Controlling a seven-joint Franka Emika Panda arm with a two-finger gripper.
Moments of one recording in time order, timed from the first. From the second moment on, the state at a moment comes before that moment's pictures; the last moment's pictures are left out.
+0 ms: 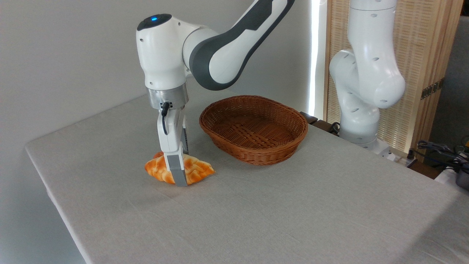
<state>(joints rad) -0.37 0.00 0.10 -2.11 -0.03 2.17 1.16</state>
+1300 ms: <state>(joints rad) -0.37 0.00 0.11 -2.11 -0.03 2.18 1.19</state>
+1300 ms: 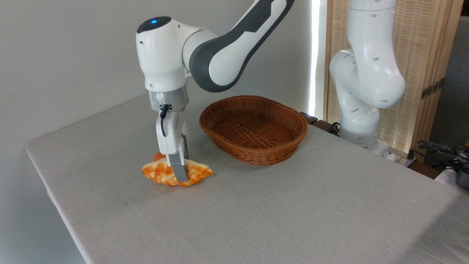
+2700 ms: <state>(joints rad) -0.49 -0.29 0.09 -2.08 -0.03 1.67 1.47</state>
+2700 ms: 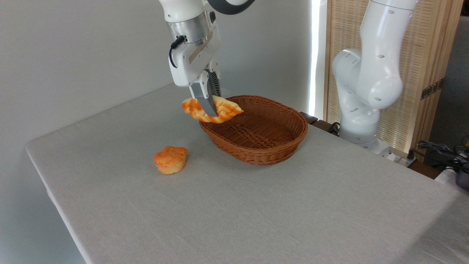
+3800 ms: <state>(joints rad) -0.49 -0.29 0.04 -2.09 0.02 1.59 1.69</state>
